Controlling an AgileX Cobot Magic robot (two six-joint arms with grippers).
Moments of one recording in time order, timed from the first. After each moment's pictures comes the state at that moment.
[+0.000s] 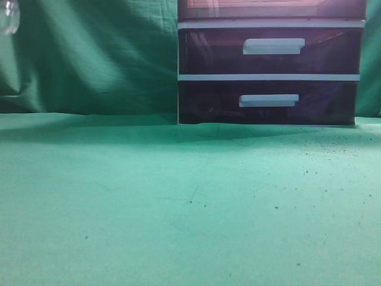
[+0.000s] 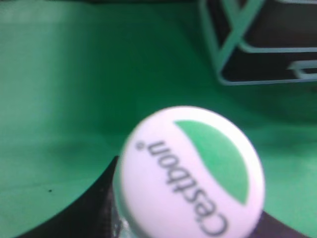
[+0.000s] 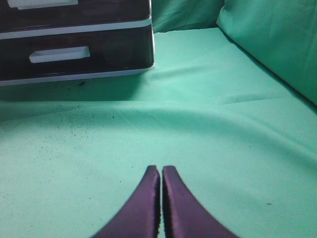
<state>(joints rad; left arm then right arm) -0.19 1.21 -1.07 -0.12 0.57 -0.01 -0.05 -0.01 0.03 0.07 0.38 -0.02</state>
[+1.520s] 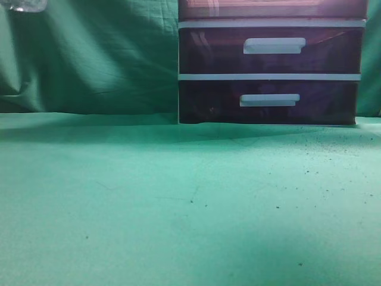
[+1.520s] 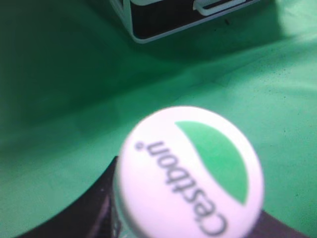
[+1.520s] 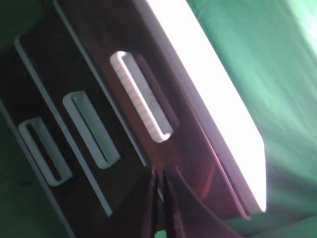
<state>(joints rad) -0.44 1.14 -1.11 -0.11 0.75 0.08 0.25 1.19 -0.88 -0.76 0.02 -0.21</state>
